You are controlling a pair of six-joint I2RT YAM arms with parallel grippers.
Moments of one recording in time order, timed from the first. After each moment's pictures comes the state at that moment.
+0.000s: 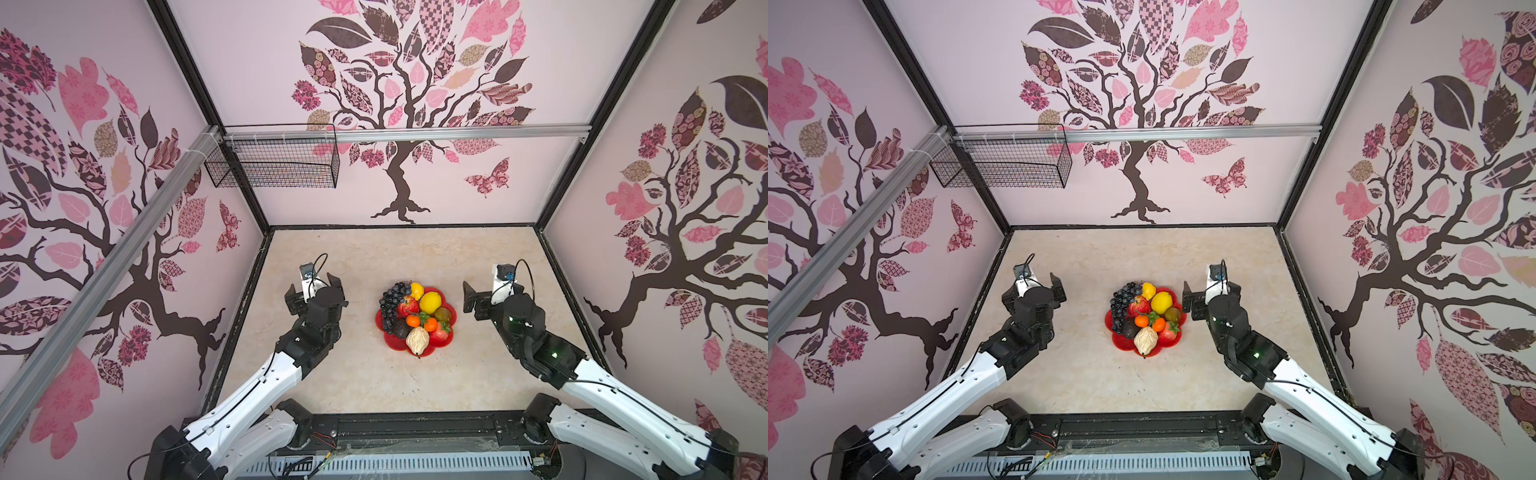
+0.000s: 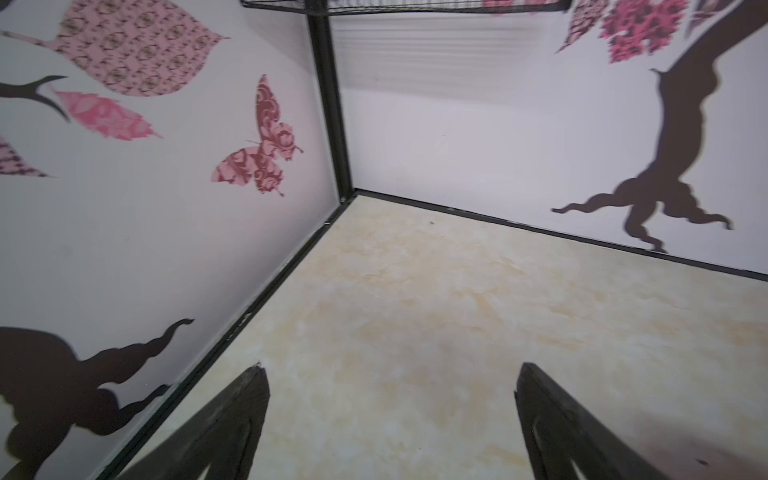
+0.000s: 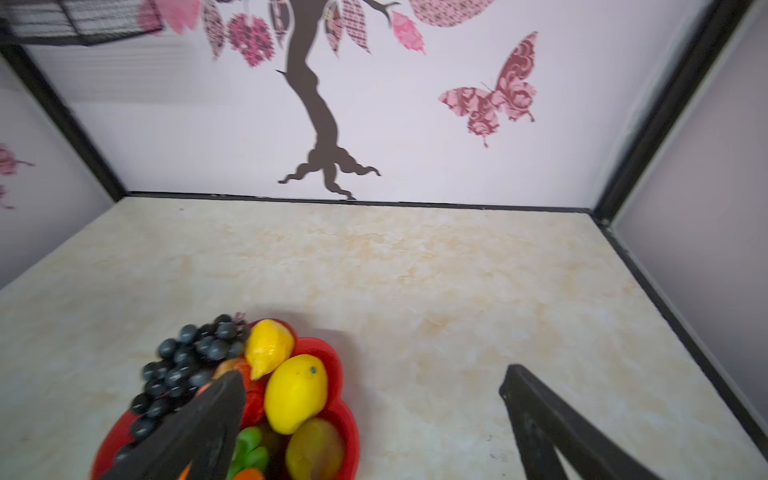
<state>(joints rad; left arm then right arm) -0.51 0.95 0.63 -0.02 -0.97 -0.24 0.63 0.85 0.65 -0.06 0.55 0.20</state>
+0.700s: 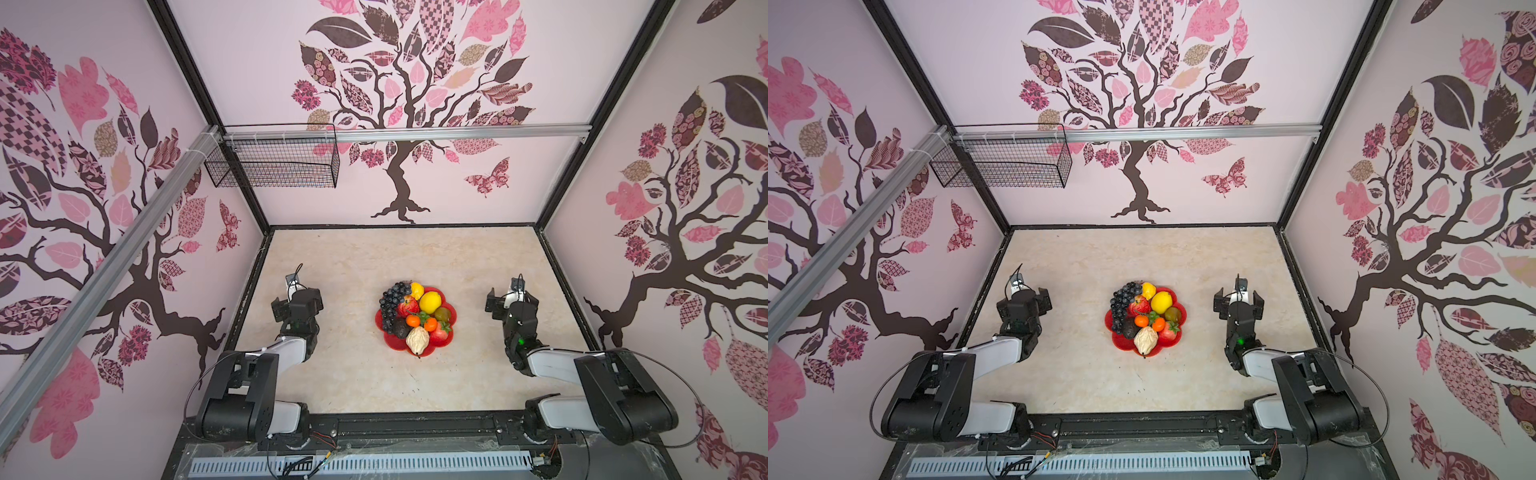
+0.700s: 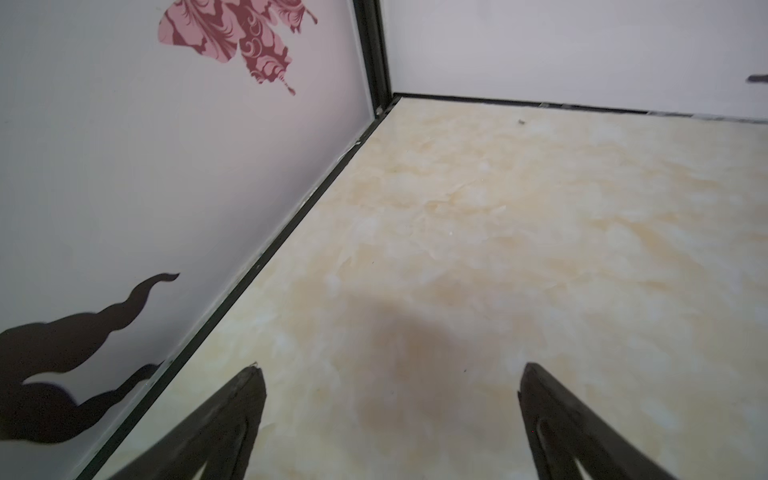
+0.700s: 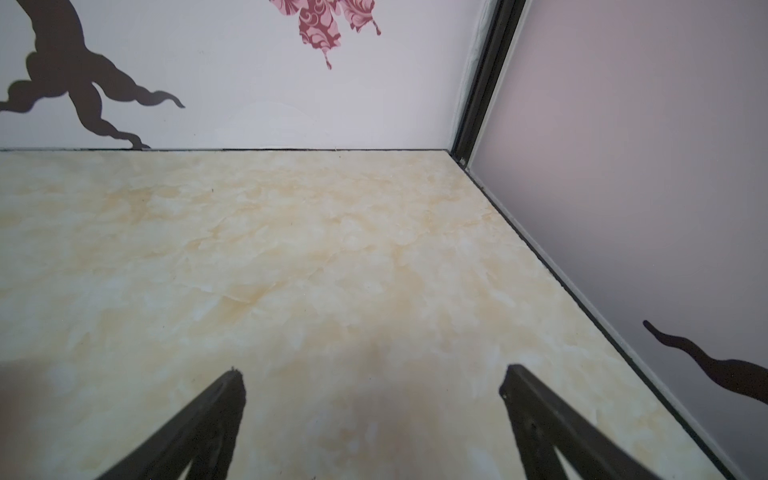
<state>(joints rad) -0.06 1.42 0.40 0.65 -0.49 -0.09 0.18 1.35 0.22 0.92 0.40 0.01</state>
